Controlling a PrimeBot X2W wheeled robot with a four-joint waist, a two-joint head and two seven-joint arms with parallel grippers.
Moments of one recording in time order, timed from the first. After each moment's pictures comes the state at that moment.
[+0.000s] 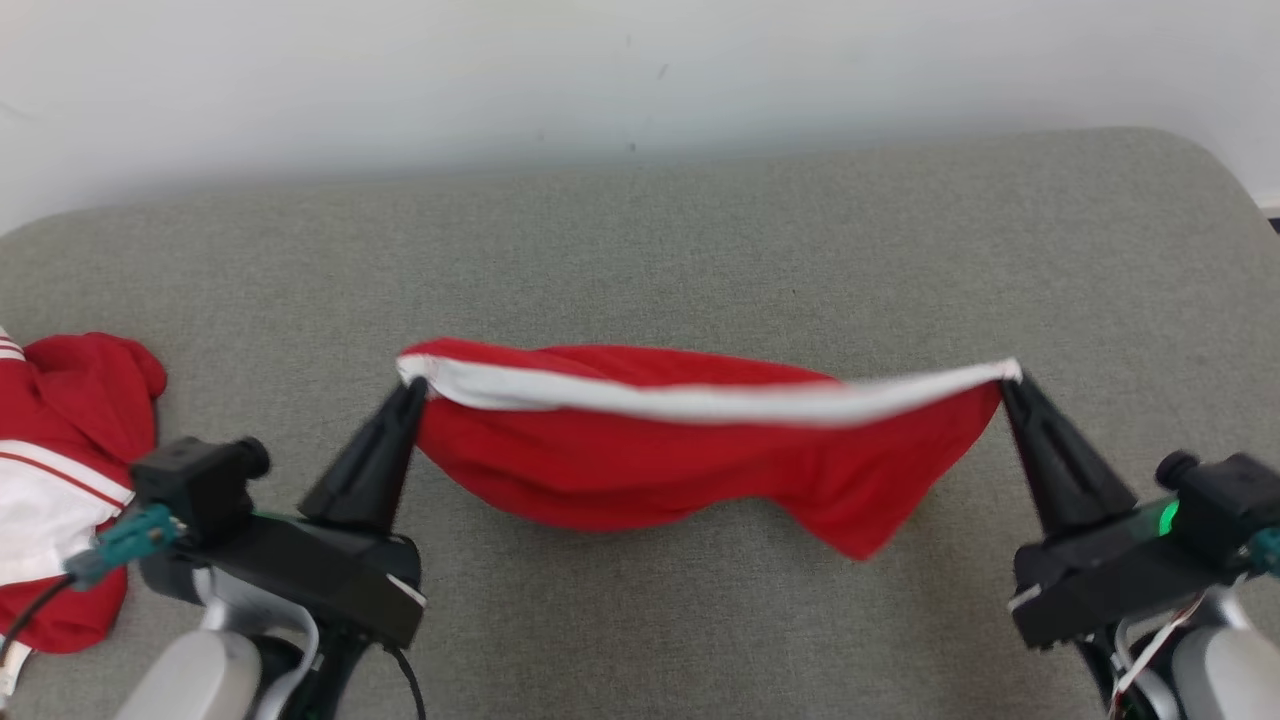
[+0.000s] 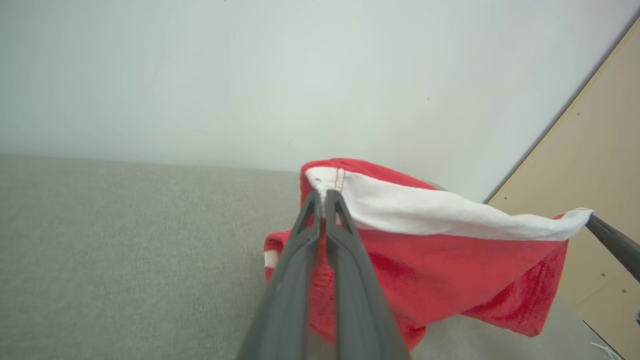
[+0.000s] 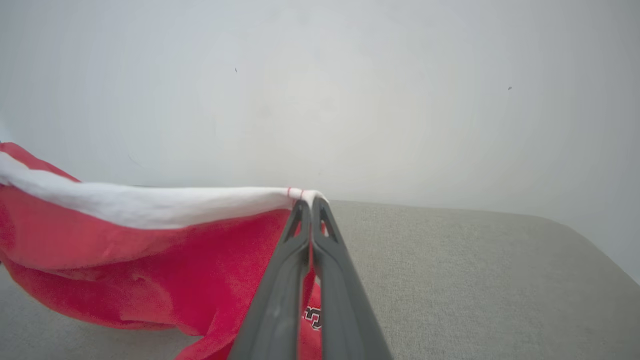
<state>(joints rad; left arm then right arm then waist) -0.30 0.33 -0.46 -0.01 -0.68 0.00 0.00 -0.06 -0.19 0.04 -0.07 0.31 0.13 -0.03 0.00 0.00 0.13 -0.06</state>
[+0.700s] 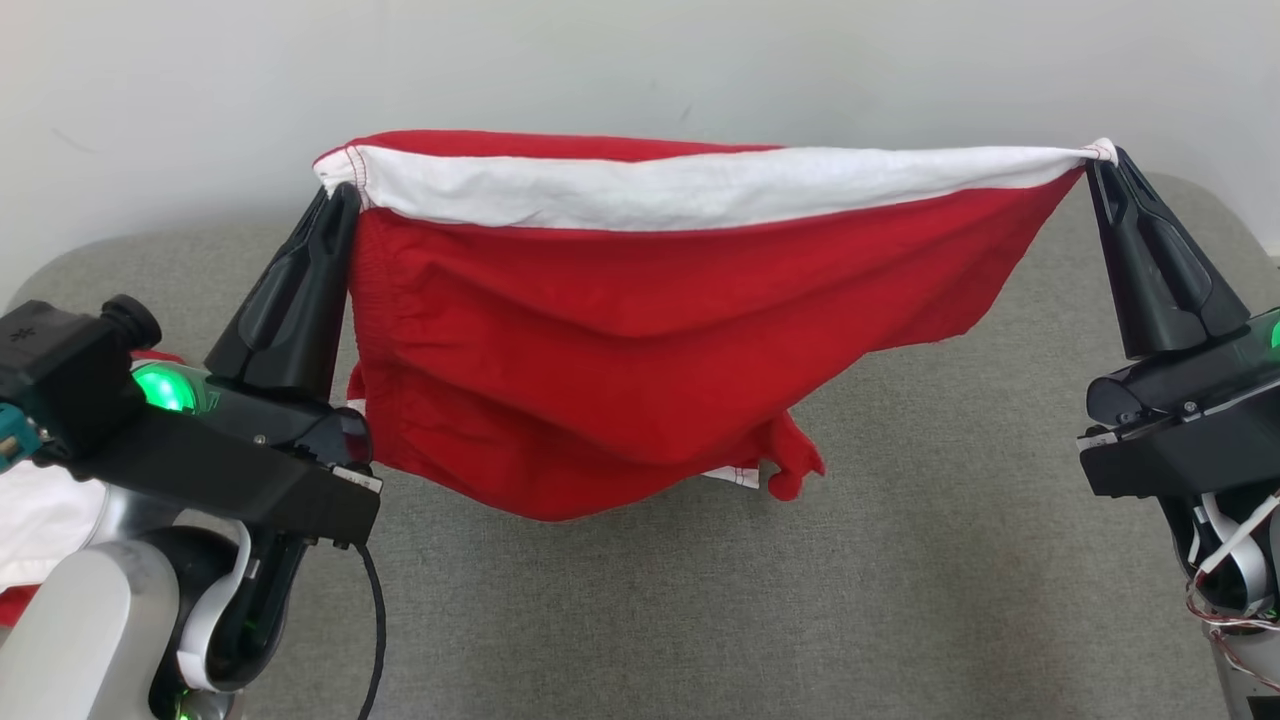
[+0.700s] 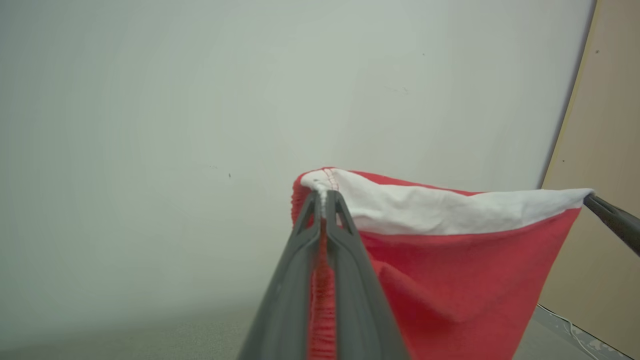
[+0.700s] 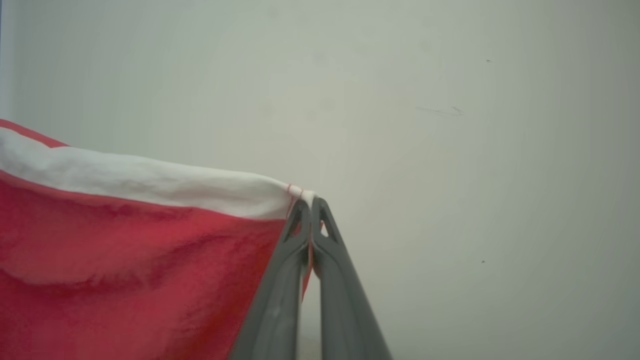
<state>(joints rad) -0.46 0.39 -0.39 -0.27 -0.60 0.12 0.08 -0.32 -0.27 0.00 -0.20 0.27 0.13 0.03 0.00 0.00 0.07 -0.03</state>
